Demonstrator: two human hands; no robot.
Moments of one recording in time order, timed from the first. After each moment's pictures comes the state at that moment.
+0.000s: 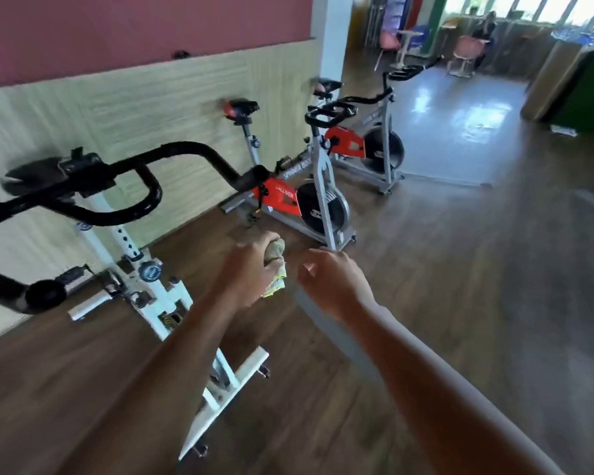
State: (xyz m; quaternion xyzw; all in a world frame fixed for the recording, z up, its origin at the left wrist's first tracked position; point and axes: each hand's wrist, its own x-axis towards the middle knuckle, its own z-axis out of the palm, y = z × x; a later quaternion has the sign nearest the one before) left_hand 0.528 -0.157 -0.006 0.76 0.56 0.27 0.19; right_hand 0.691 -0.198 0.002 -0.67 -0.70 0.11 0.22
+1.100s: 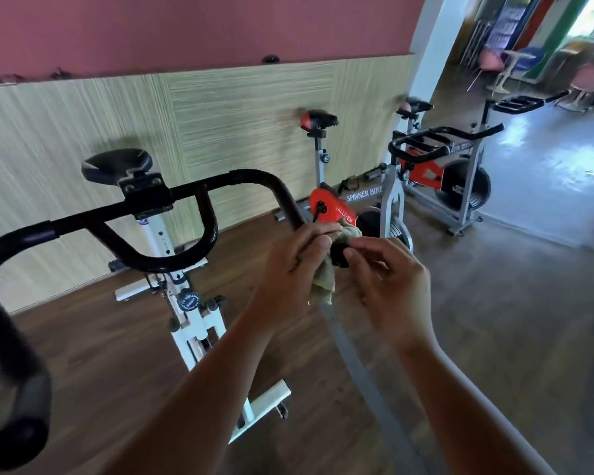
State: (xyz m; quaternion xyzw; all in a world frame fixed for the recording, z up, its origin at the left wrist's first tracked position) left_hand 0.508 -0.043 0.026 0.62 0.40 0.58 0.35; right_hand 0.660 -0.047 0.038 -0.46 -0.66 0.21 0.55
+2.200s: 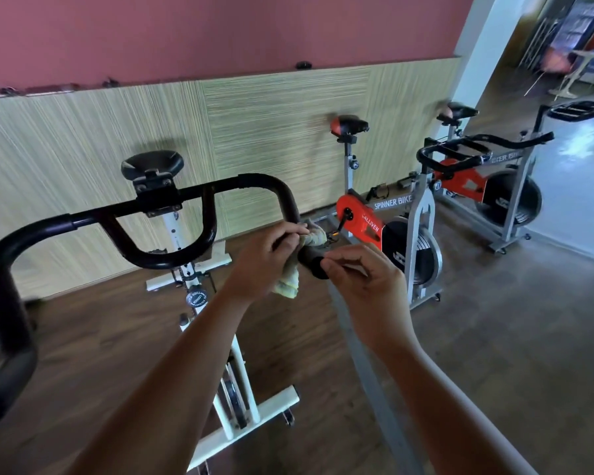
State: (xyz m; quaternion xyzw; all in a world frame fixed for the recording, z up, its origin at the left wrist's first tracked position) left_hand 0.486 0.009 0.003 0.61 0.57 0.48 0.28; right_hand 0.674 -0.017 0.028 -0.36 -0.67 0.37 0.53
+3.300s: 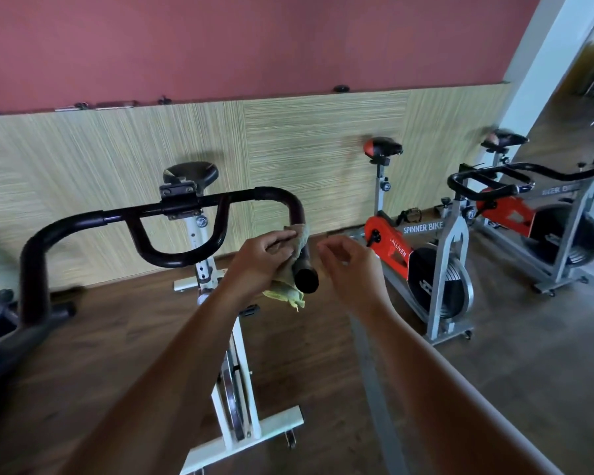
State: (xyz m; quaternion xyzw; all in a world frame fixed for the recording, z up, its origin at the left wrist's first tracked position) left_hand 0.489 0.021 0.003 0.49 0.66 0.49 0.29; right_hand 0.668 0.066 0.013 -0.41 -0.72 0.38 0.41
